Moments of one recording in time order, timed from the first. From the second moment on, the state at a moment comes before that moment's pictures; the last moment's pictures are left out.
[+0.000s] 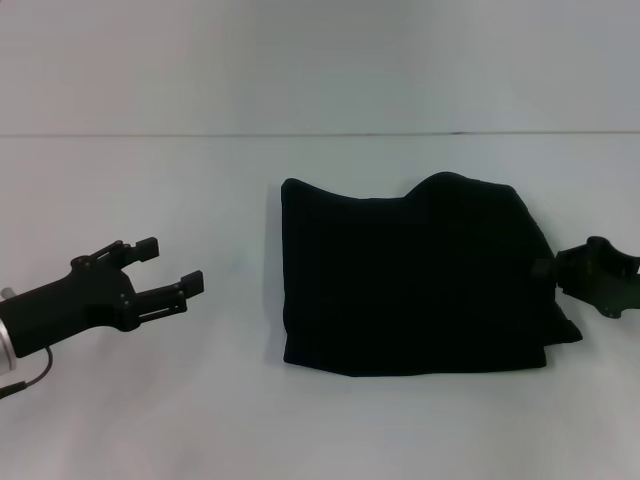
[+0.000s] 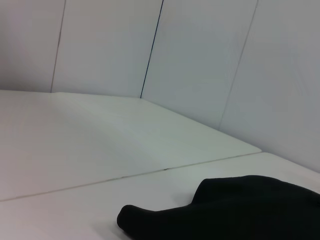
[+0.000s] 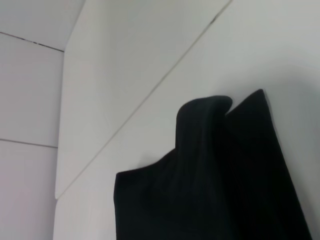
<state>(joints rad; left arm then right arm) -0.42 -2.08 0.47 0.55 1.93 1.44 -1.23 0.61 1.93 -0.57 -0.36 -2.09 -1.25 2.43</state>
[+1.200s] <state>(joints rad) -0.41 -2.10 0.42 0.51 1.84 1.43 -1.21 0.67 1.92 -0.59 -0.34 -1.96 -1.06 2.32</state>
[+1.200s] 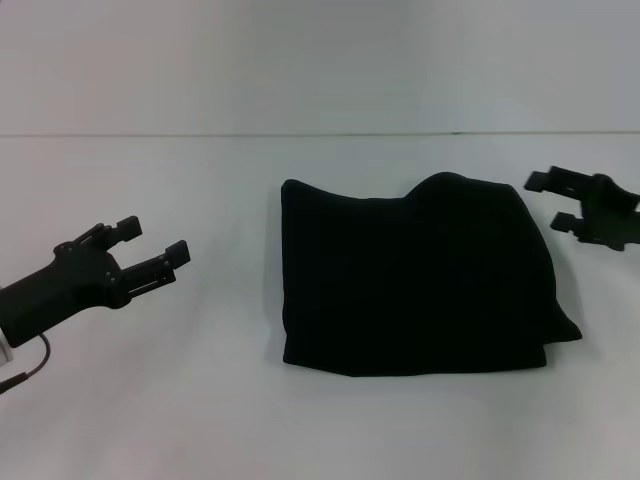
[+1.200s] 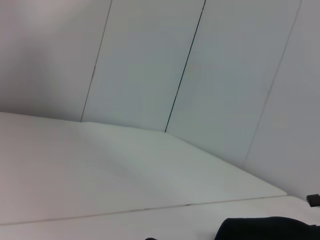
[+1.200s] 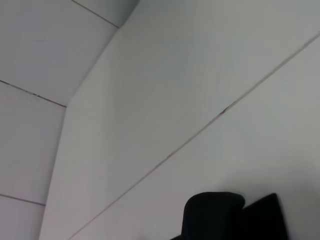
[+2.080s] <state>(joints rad) -0.41 -2.10 0.43 0.51 1.85 1.43 -1.22 0.71 1.97 -0.65 -0.34 -1.95 -0.96 2.24</state>
